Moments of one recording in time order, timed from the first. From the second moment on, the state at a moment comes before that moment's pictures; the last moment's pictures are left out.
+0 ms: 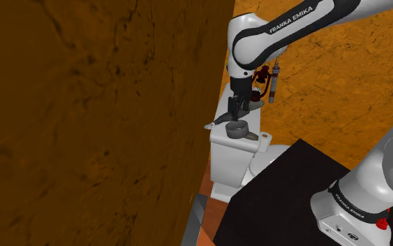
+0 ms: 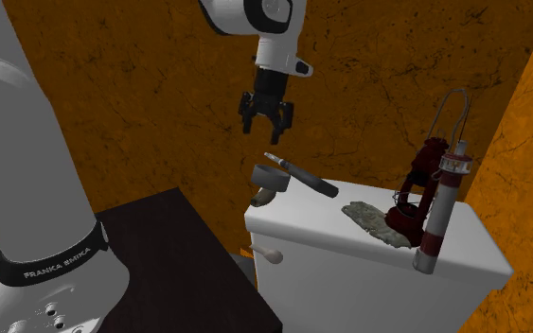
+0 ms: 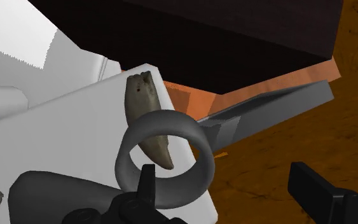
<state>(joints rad) 0.12 -0.03 0.01 -2.33 0.02 2.04 -0.12</state>
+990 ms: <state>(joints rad) 0.14 0.22 0.03 -2.30 -0.01 2.18 -0.15</state>
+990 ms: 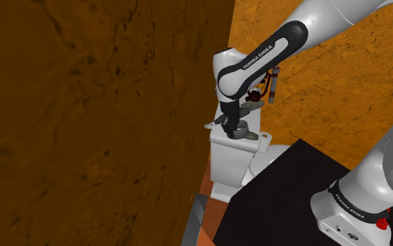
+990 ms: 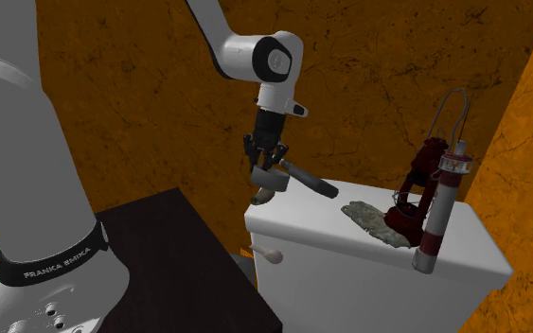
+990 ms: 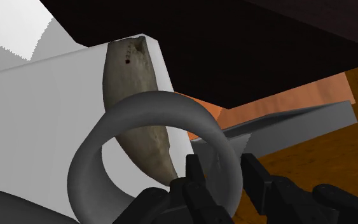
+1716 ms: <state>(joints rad) 0.14 0.20 0.03 -2.30 -0.01 2.16 -0.15</state>
